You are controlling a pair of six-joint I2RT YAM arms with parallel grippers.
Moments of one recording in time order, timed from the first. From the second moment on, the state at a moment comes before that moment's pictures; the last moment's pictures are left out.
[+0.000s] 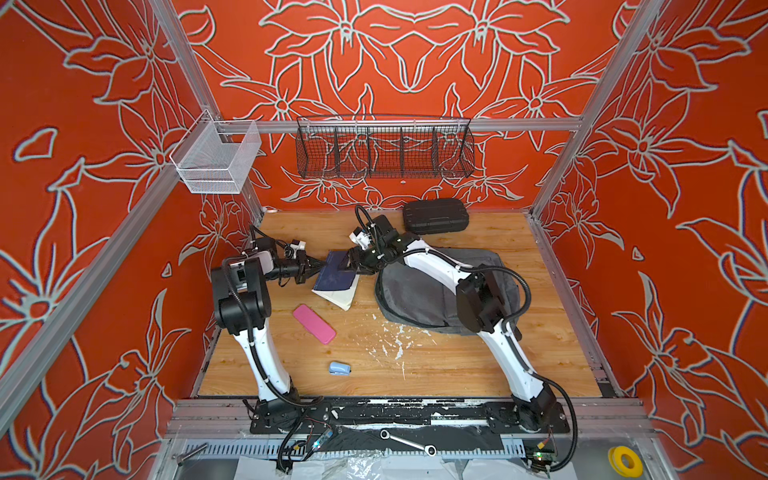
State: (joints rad) left arm 0.34 1.99 1.29 -0.52 1.19 -0.30; right arm 0.71 2.36 2.08 -0.55 -0.65 0.69
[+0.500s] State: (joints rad) left arm 0.20 1.55 1.30 -0.24 1.03 -0.58; right arm 0.61 2.07 1.58 0.08 -0.63 0.79
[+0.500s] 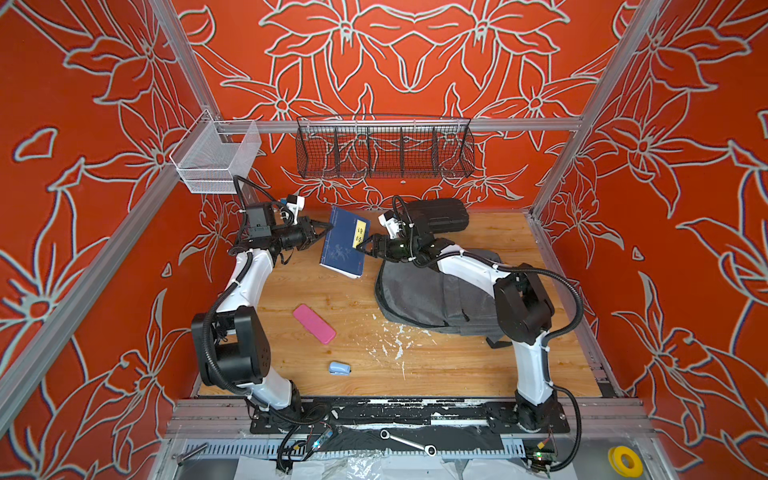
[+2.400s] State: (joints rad) left arm -0.01 1.82 1.85 -1.10 1.19 0.37; right arm 0.54 1.98 1.85 -0.70 -1.12 0.09
